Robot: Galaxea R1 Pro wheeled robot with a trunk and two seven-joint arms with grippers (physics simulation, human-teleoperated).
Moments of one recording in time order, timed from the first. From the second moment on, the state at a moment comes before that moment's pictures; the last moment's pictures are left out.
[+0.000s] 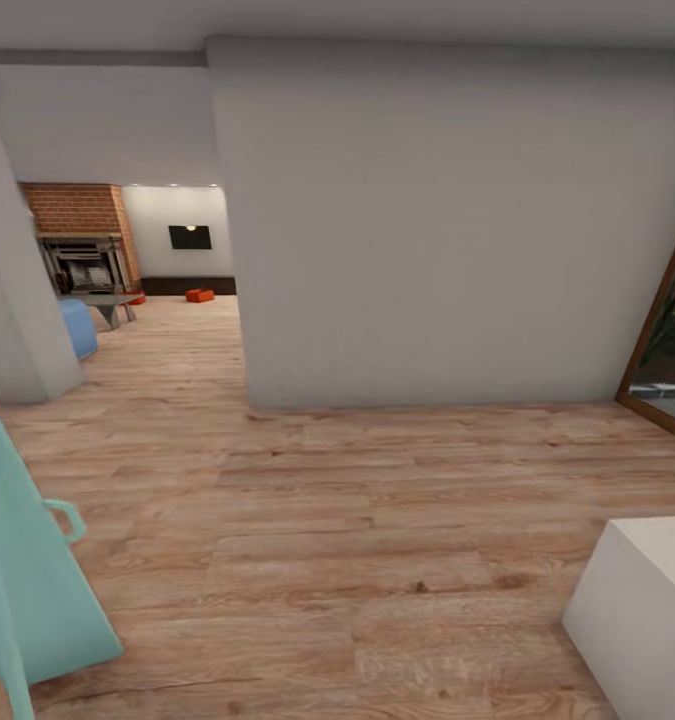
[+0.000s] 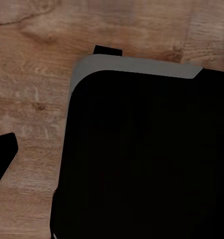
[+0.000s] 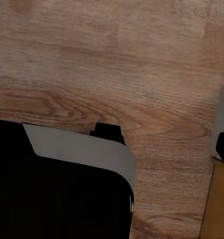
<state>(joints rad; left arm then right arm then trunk) 0.00 0.01 0.03 -0.13 0.15 -0.03 0.01 -0.18 0.03 0.10 0.03 0.10 -0.16 -0.10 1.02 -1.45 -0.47</state>
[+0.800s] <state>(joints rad) 0.00 0.01 0.03 -0.13 0.17 -0.03 0.01 -0.18 0.01 0.10 0.03 0.10 -0.15 -0.10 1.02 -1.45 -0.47</state>
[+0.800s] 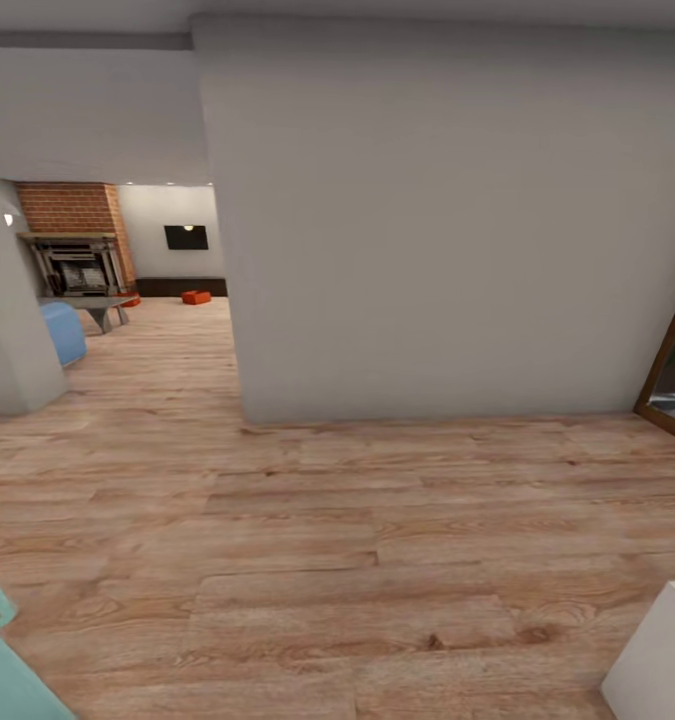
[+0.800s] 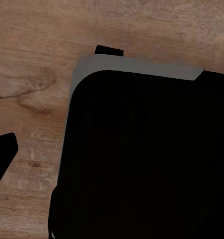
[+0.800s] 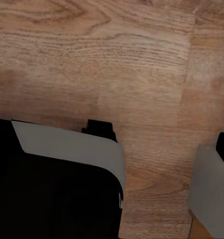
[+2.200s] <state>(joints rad) 0.00 0.01 0.02 -0.12 0.25 -0.03 0.01 -0.14 0.00 0.10 0.03 0.09 -0.16 -0.09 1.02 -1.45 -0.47</state>
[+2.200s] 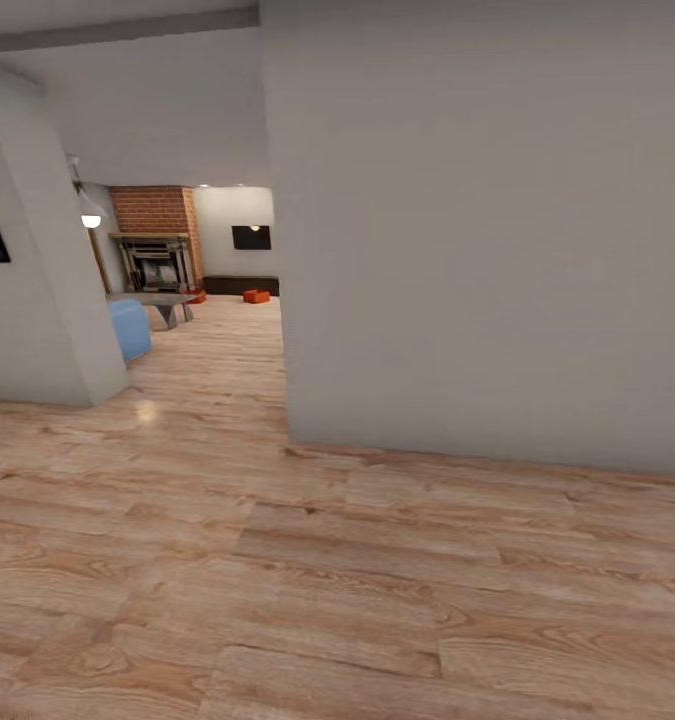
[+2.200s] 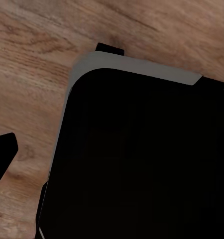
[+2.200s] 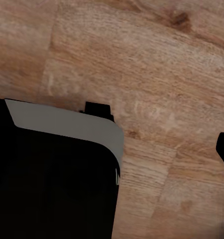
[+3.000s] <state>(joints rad) 0.00 0.01 0.02 -0.12 0.25 -0.03 0.01 -0.14 0.00 0.09 0.03 0.09 -0.16 -0.09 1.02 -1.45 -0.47</state>
